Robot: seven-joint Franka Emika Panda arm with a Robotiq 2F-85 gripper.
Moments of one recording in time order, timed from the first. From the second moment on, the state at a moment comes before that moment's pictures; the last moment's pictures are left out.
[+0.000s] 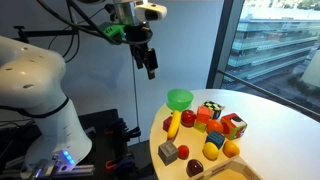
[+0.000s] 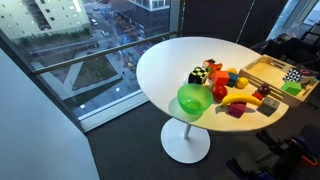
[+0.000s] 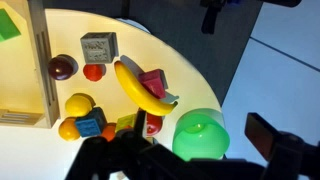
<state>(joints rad) 0.00 -0.97 -0.17 -2.82 -0.02 2.01 -0.24</state>
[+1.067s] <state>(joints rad) 0.00 -0.93 -0.16 -2.80 -0.02 2.02 -0.24</state>
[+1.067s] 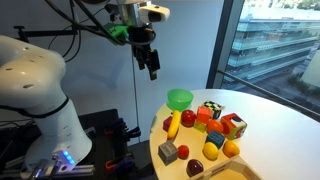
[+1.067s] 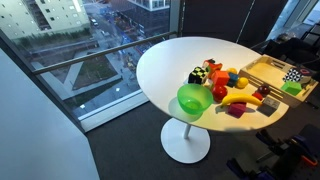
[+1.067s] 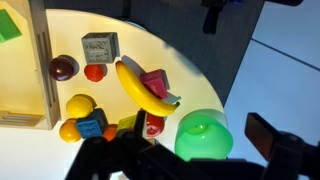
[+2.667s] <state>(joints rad) 0.05 -0.35 -0.14 -2.65 -0.01 2.32 -0.44</state>
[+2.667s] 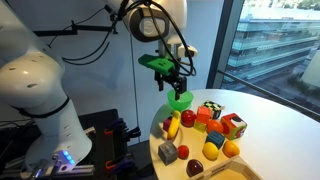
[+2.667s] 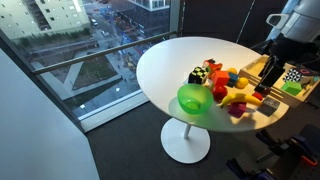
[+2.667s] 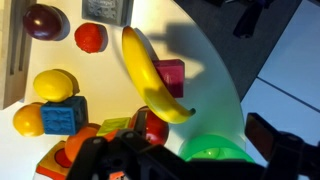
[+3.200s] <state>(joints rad) 0.06 -0.26 -0.14 -2.60 0.01 2.33 -0.54</state>
